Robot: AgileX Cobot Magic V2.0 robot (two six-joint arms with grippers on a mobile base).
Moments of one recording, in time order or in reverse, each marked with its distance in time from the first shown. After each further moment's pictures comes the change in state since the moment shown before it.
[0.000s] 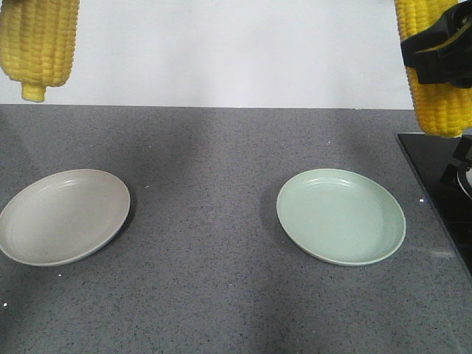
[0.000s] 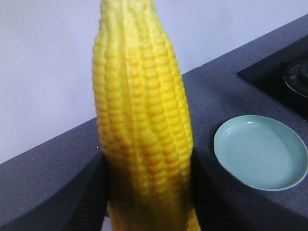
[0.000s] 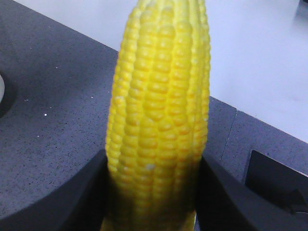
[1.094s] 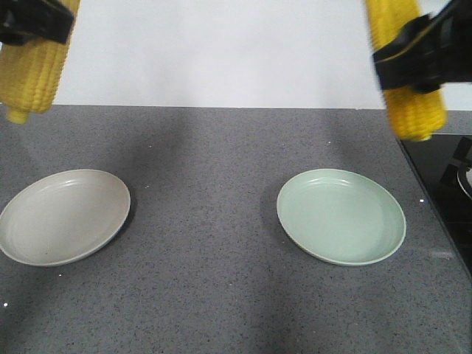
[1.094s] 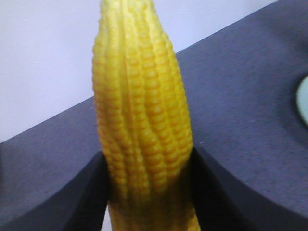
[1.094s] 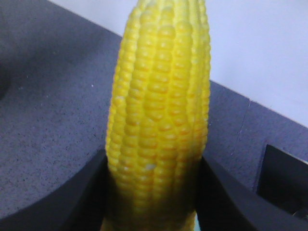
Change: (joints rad) left arm 0.000 0.107 0.050 0.291 0.070 -0.071; right arm 0.000 0.128 0.000 0.004 -0.028 0.000
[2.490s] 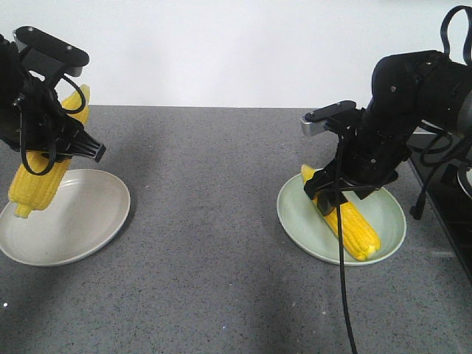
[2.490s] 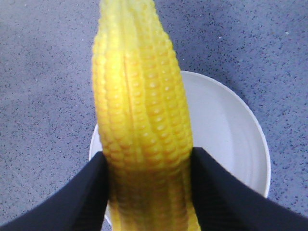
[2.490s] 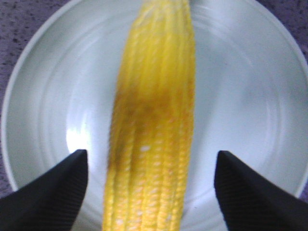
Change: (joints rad) left arm 0.158 0.174 0.339 0.069 -0.097 -0.115; right arm -0.133 0.543 0.000 0.115 0.189 -0.093
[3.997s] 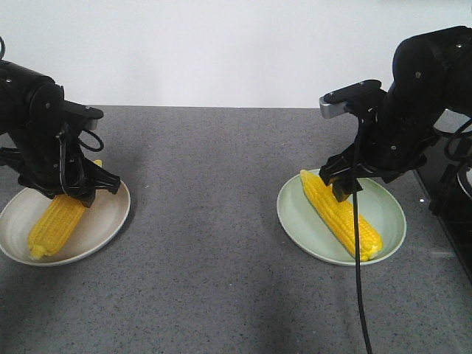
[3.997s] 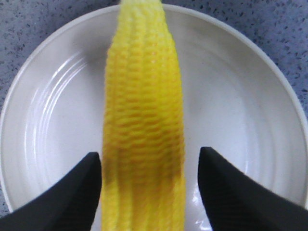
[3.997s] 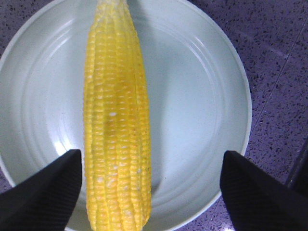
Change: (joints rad) left arm 0.116 0.255 0.000 -0.169 0.002 -0.022; right arm 0.000 -0.086 0.000 -0.090 0.025 0.093
